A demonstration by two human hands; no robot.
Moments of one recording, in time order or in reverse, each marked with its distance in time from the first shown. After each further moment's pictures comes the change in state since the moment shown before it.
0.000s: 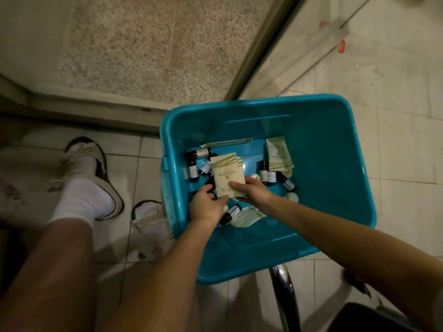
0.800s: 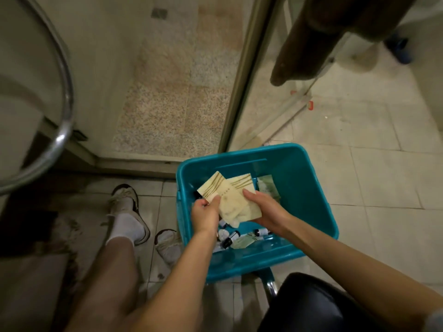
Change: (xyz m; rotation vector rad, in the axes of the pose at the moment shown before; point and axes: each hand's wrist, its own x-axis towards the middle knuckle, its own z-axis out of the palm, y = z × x) left_hand -0.119 0.078 -0.021 -0.521 0.191 0.088; right_hand -0.176 -0.077 -0.015 0.302 -0.284 -0.249
